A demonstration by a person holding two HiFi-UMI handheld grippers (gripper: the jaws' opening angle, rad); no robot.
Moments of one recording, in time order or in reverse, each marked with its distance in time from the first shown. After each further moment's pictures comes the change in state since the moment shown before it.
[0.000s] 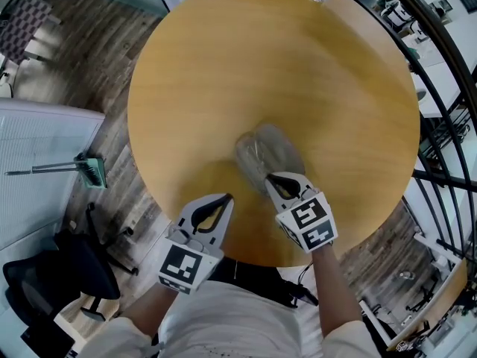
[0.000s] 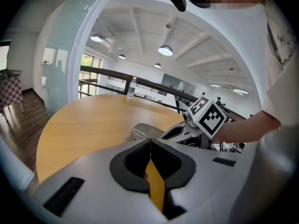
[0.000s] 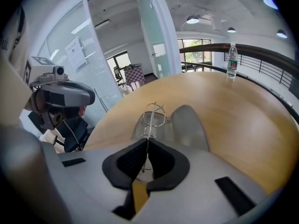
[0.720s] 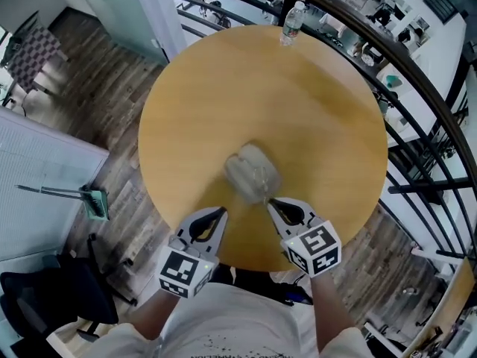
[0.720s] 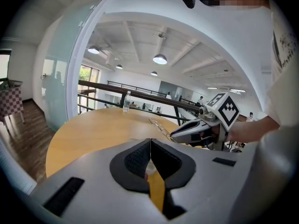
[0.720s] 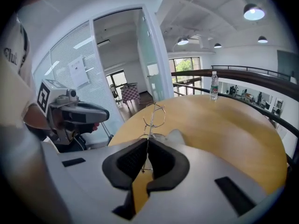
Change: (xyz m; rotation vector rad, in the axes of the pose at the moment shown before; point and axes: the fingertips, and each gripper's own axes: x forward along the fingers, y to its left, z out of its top) left arm -0.052 -0.048 0.042 0.051 -0.090 0.008; right arm -0.125 0.037 0.040 0.049 -0.224 -0.078
